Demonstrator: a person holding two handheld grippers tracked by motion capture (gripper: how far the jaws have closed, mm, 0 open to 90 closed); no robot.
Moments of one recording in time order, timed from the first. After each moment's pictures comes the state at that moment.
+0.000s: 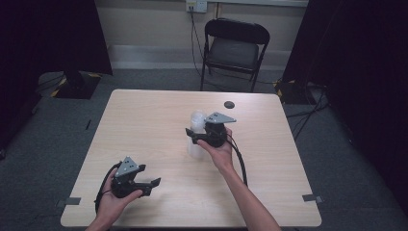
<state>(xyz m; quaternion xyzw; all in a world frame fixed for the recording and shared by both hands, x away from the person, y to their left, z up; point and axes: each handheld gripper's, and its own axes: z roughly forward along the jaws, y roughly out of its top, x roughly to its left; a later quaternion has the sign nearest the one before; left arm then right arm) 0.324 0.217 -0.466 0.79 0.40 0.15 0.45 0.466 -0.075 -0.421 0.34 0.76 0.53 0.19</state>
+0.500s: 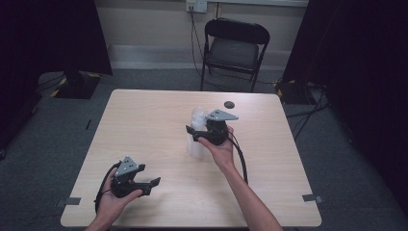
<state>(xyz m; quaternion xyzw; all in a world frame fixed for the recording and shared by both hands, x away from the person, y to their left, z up) 0.325 0.218 -0.466 0.79 0.40 0.15 0.45 0.466 -0.077 -0.409 0.33 0.76 0.53 0.18</state>
